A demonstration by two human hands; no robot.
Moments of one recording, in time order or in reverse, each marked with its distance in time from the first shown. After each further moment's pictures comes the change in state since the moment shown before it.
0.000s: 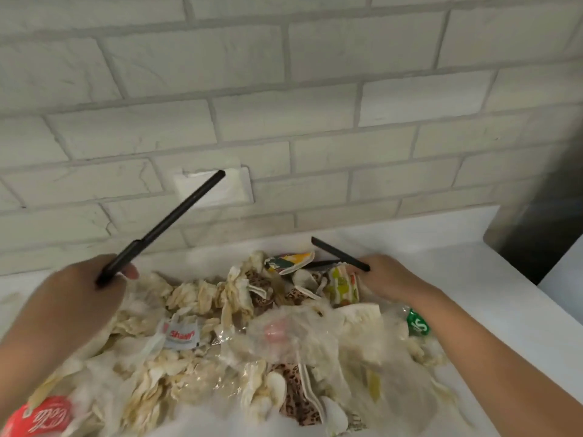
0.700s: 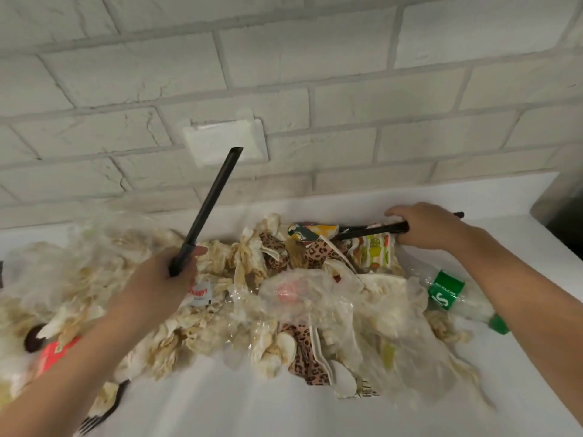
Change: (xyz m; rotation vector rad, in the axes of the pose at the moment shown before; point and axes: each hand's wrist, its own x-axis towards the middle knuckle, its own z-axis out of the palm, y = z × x) left_hand -0.044 0.061 0.044 -0.250 -0.231 -0.169; right_hand 0.039 0.039 -0.030 -0.405 -0.020 -0.130
